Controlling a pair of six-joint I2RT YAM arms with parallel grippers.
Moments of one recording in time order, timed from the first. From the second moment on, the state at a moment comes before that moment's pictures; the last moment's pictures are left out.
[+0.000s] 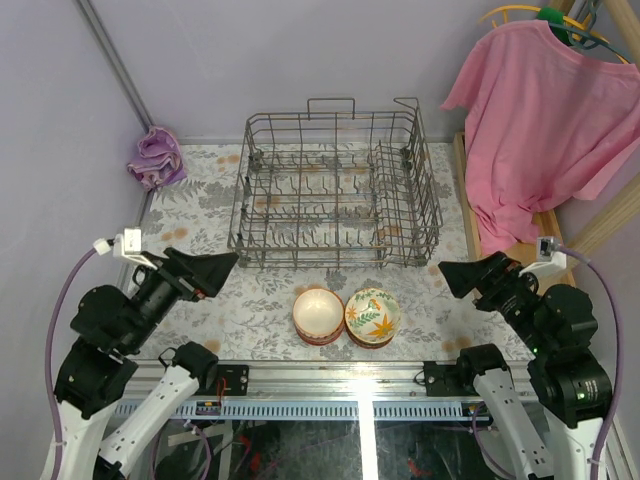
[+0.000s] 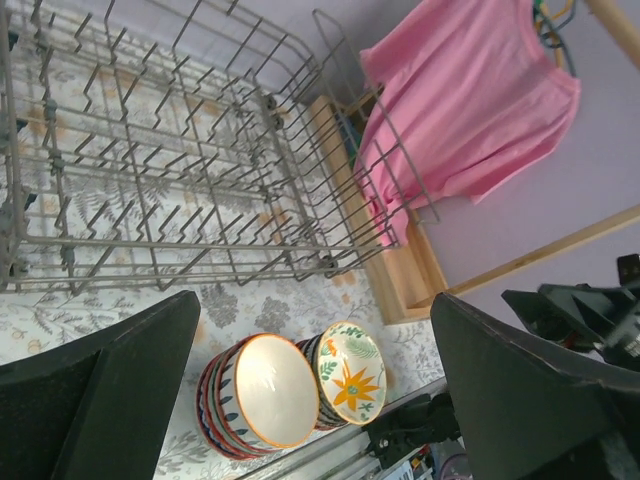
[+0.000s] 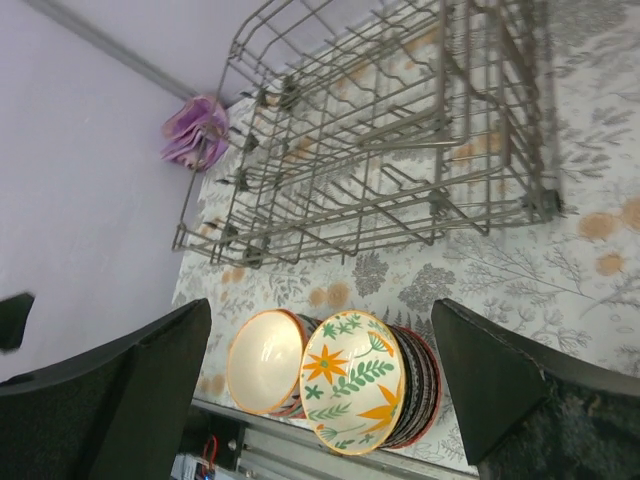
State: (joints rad) left arm -0.47 0.35 0.99 -0.70 0.03 -0.73; right arm 0.18 0.30 0.95 -0.87 -0.22 0.69
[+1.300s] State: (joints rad) left arm -0.48 0.54 0.97 -0.75 0.13 -0.83; right arm 0.45 0.99 1.09 -0.80 -0.55 0.55
